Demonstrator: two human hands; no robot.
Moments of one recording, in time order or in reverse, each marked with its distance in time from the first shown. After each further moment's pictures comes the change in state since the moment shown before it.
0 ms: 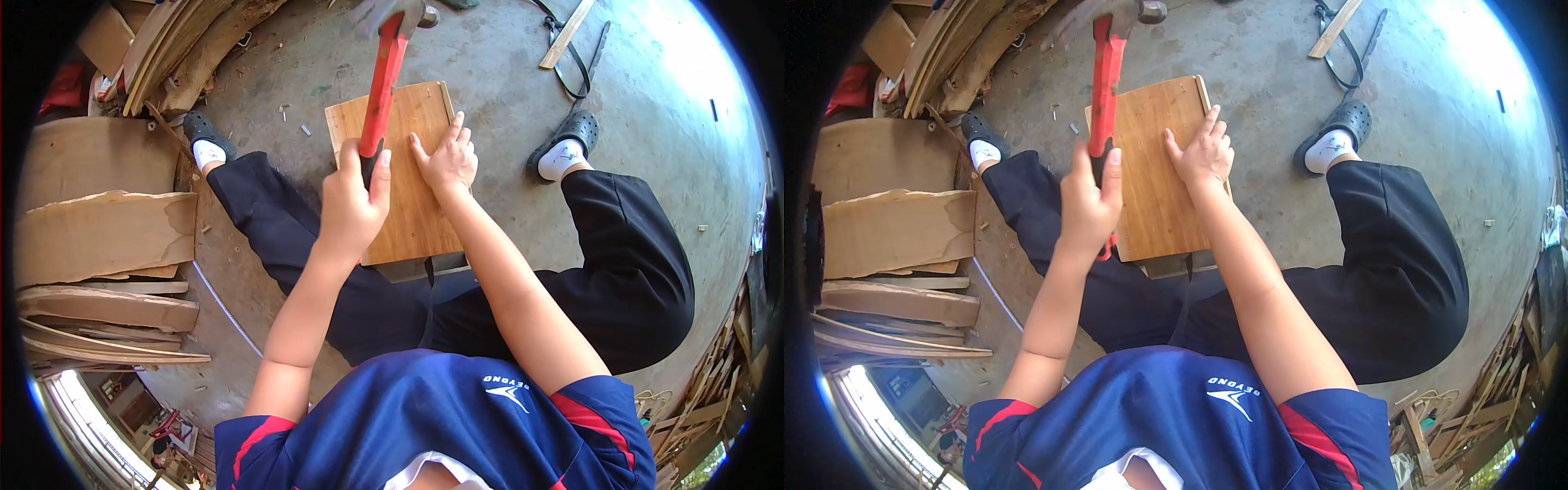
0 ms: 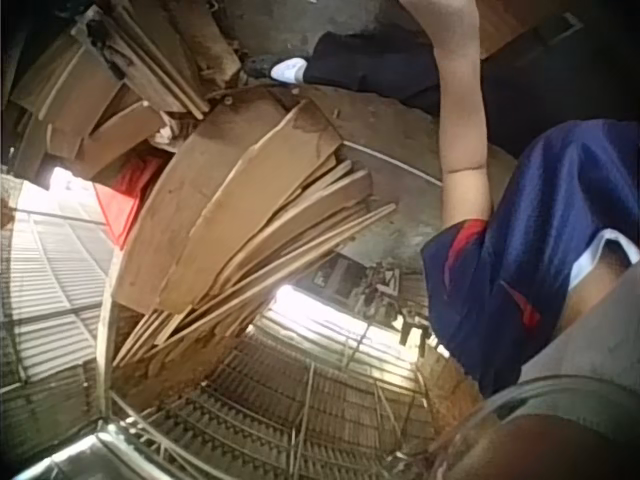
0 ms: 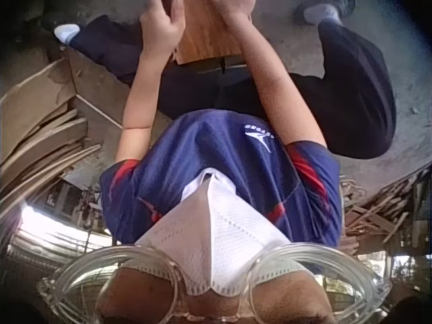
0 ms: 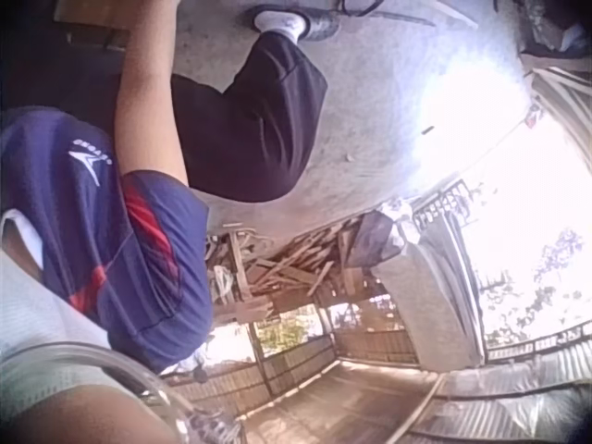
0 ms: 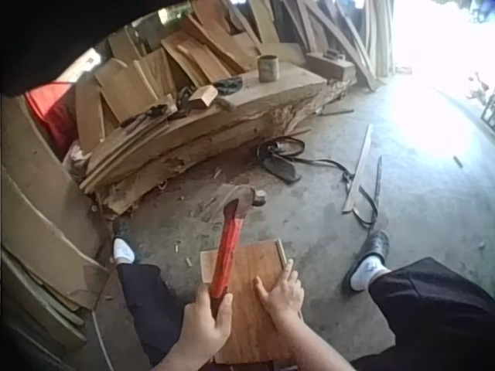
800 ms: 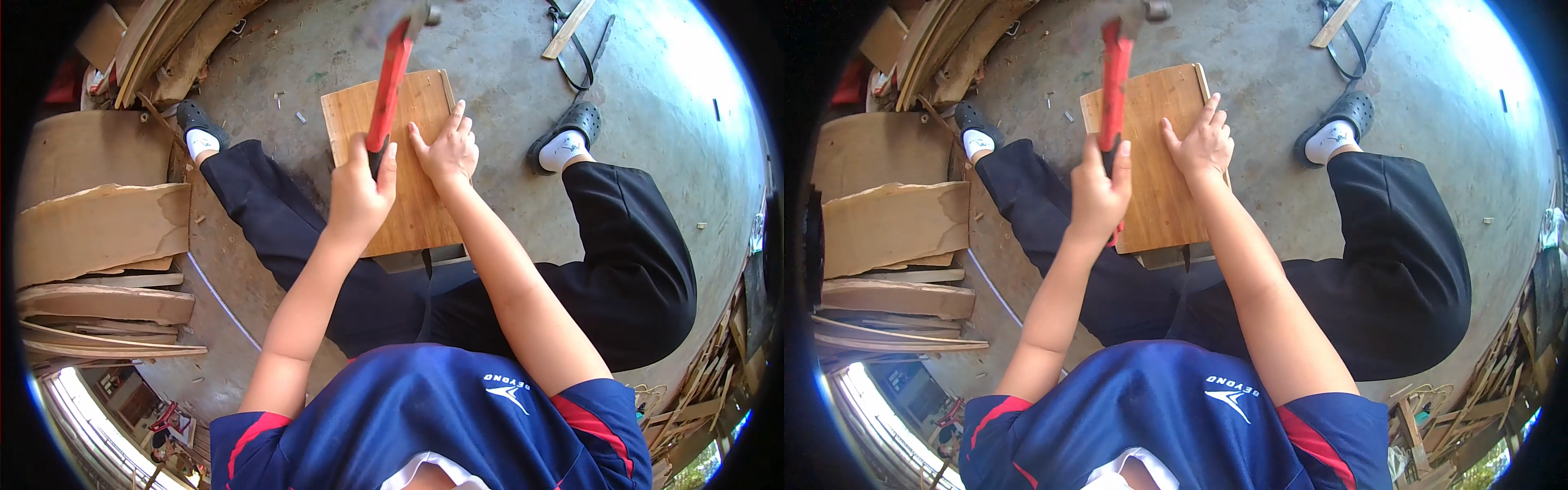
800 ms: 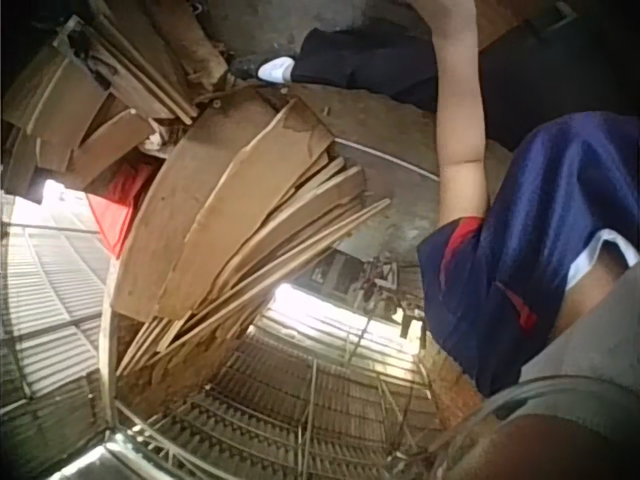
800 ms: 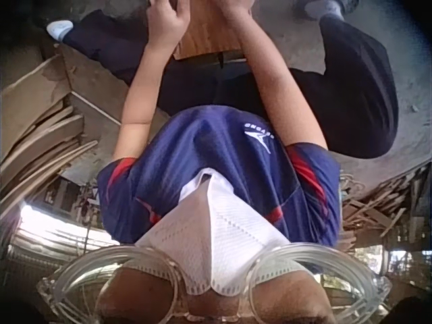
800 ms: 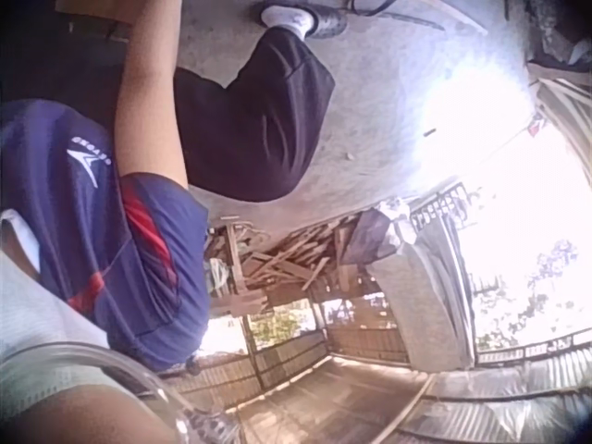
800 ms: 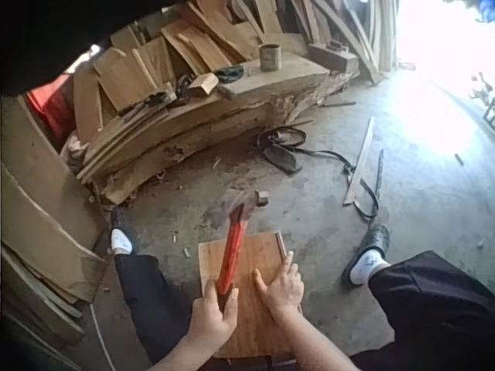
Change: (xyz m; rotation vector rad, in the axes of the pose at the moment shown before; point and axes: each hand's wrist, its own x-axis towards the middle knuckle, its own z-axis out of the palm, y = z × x) left_hand -0.008 -0.018 0.017 0.036 0.004 -0.013; right_hand -0.001 0.001 -0.002 0.011 -0.006 -0.008
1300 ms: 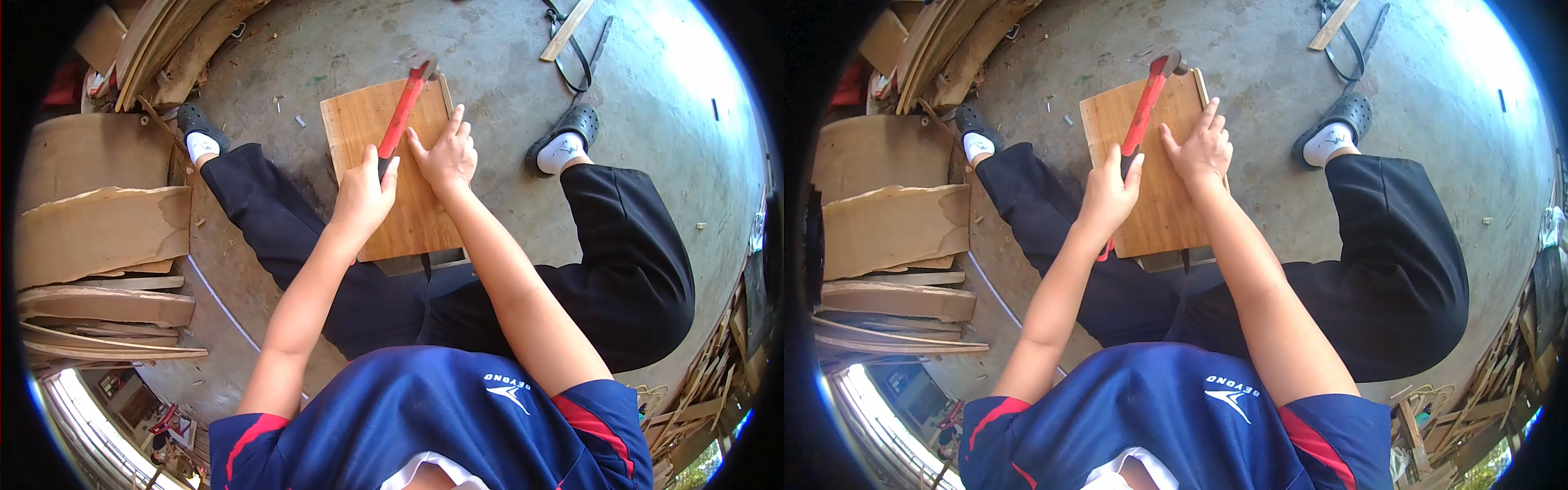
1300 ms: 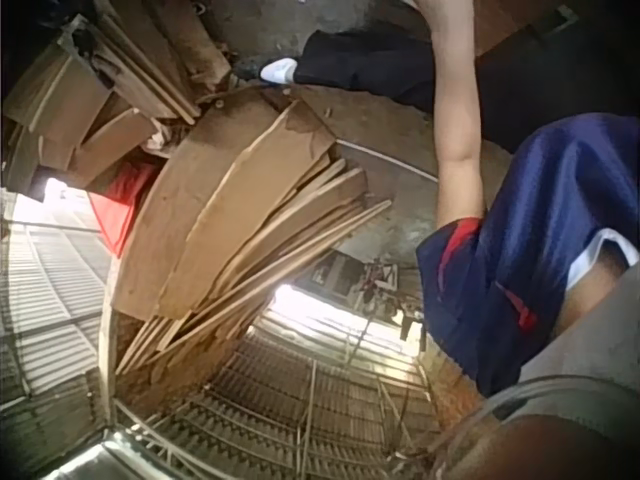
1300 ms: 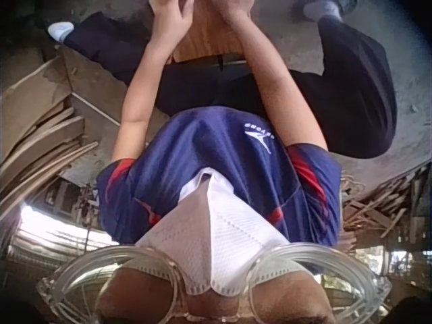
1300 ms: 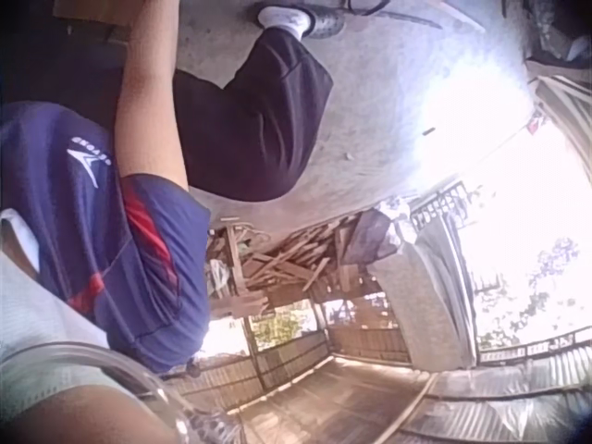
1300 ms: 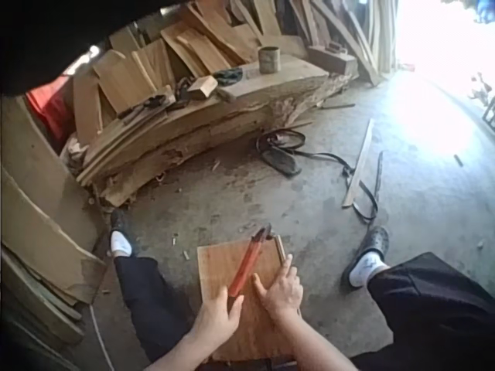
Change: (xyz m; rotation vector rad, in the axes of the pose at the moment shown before) left_hand -0.005 -0.034 0.009 0.195 -0.208 -0.061; right_hand -0.006 -0.006 -0.001 -0.006 -0.028 -0.018
